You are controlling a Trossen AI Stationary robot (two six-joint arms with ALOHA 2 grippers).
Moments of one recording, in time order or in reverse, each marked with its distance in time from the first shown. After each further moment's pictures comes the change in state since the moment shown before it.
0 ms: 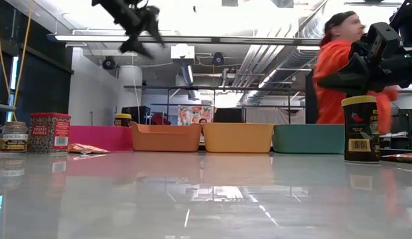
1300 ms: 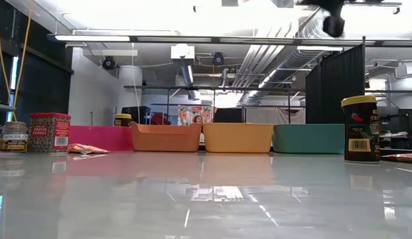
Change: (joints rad) left arm -0.493 -0.444 -0.077 0.259 -0.050 0.038; right arm 0.011 0.626 0.876 -0.608 -0.167 0.168
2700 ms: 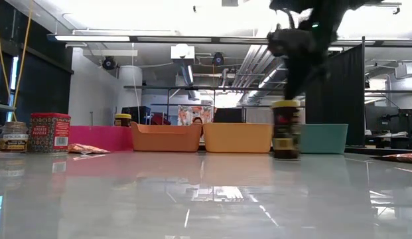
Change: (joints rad) left arm 0.002 0.093 0.000 -0.195 -0.038 0.035; right arm 0.033 0.641 0.086 -0.090 0.190 -0.103
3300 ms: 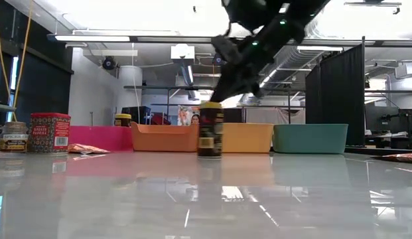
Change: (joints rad) left arm 0.000 -0.004 0.000 -0.089 0.001 -0.035; right arm -0.080 0.317 0.151 0.473 -0.068 -0.180
